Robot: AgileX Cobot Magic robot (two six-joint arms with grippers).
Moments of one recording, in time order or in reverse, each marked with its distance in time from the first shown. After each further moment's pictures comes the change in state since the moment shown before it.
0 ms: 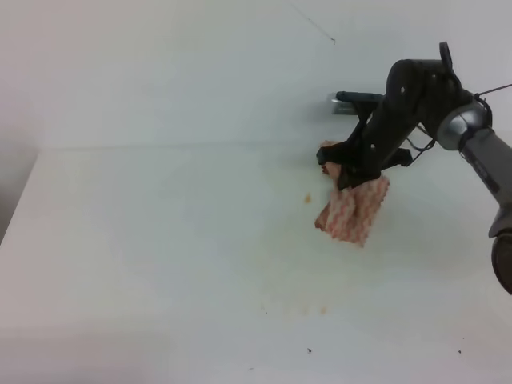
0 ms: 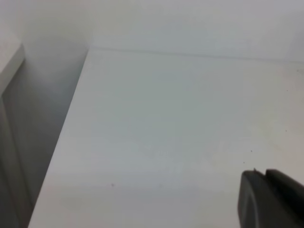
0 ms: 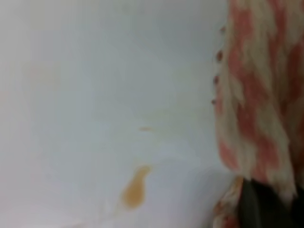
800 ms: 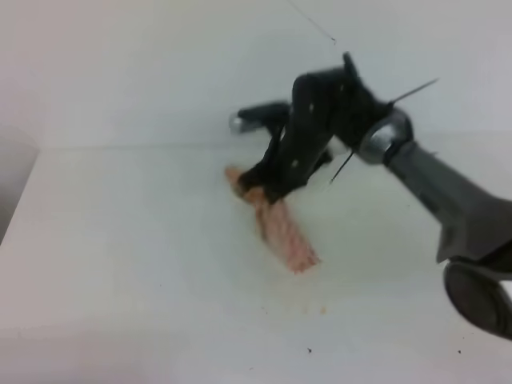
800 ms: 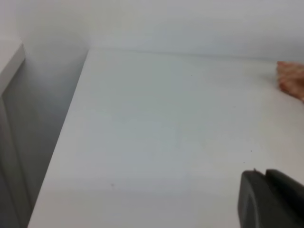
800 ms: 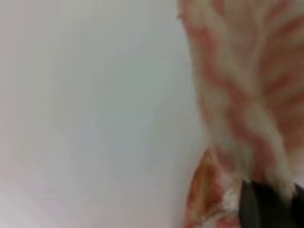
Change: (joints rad) left arm 0.000 0.005 -0.008 0.000 0.003 0.000; right arm 0.208 -0.073 -0.008 0.025 0.004 -0.113
